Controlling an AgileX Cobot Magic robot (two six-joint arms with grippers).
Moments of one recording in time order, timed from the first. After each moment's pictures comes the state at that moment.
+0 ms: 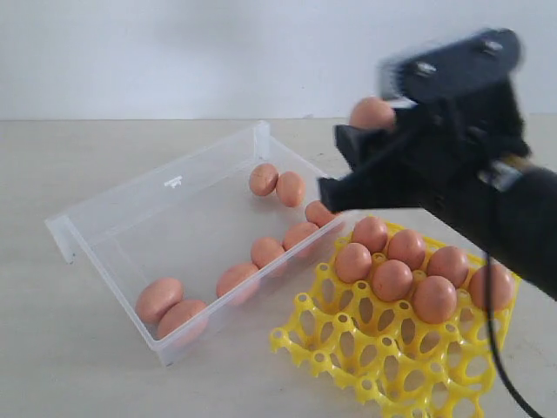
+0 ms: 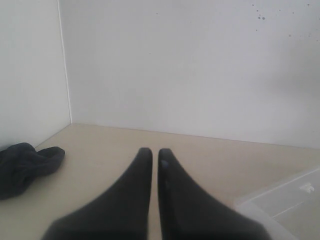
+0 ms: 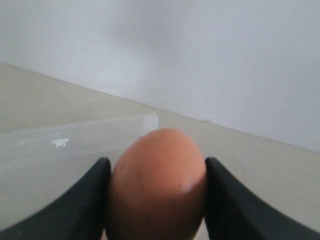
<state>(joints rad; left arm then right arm) 0.24 0.00 0.00 -0.13 0.06 0.14 0.66 1.27 -0.49 0.69 -0.63 -0.55</state>
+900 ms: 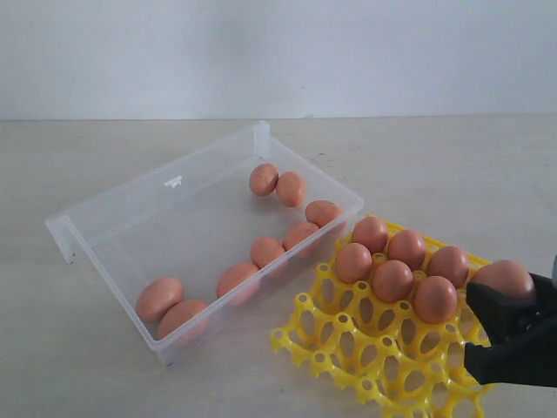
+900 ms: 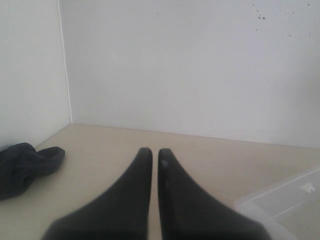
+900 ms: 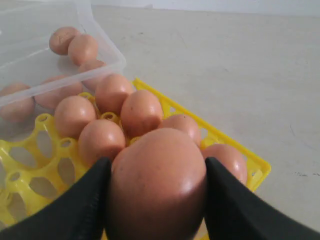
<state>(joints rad) 0.24 0.00 0.00 -0.13 0.06 0.14 0.66 1.08 -0.01 0.78 -0.70 -0.38</state>
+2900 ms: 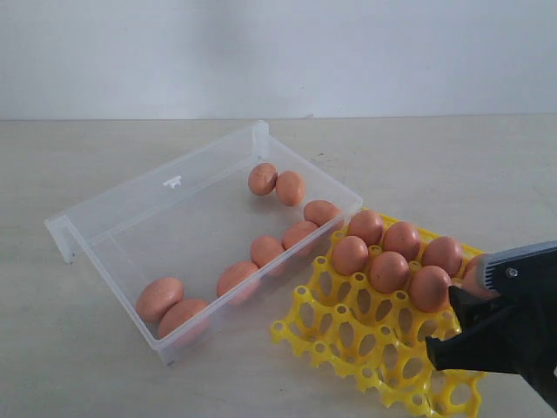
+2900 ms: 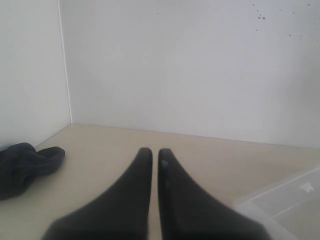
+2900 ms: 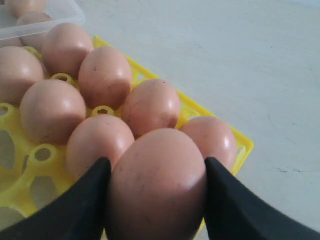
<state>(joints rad) 0.24 0.00 0.00 -0.13 0.06 0.14 0.66 1.55 -0.08 0.76 -0.96 -0.28</state>
